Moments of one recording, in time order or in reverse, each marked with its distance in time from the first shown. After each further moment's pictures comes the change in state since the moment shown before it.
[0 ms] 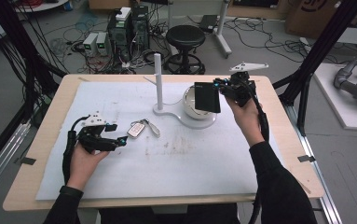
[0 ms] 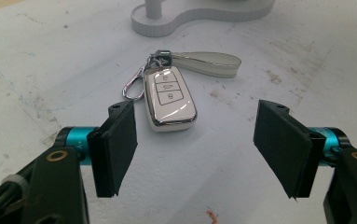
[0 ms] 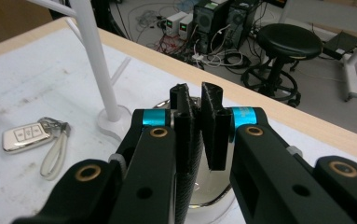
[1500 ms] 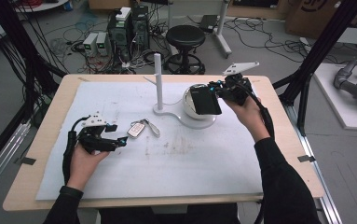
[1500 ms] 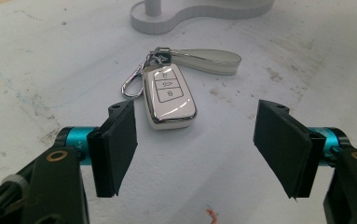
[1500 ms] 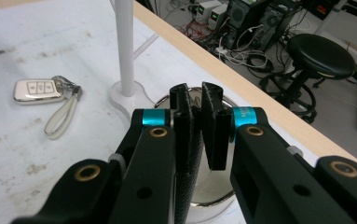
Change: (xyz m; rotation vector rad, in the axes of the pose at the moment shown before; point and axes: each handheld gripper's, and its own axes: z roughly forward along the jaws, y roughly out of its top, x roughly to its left) left arm 0.000 -0.001 0.002 0.011 -0.003 0.000; right arm 0.000 0.004 0.013 0.071 0.103 -0.214
